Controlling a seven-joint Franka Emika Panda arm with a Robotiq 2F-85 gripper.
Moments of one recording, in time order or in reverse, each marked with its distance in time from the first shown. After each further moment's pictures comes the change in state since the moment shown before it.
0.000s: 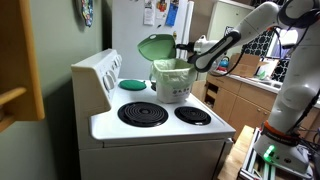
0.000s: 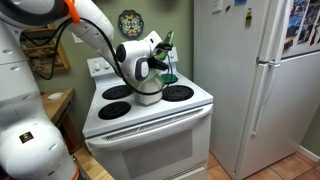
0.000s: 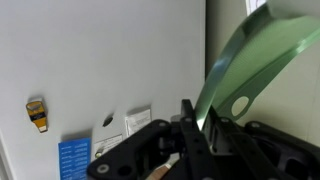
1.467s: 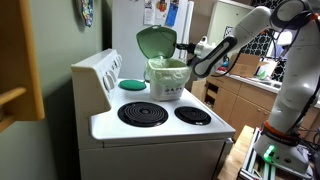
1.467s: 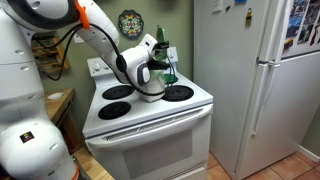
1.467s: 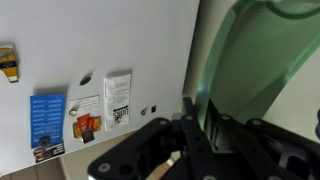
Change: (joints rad) arm 0.008 0.072 -0.006 0.004 -0.072 0.228 -0.145
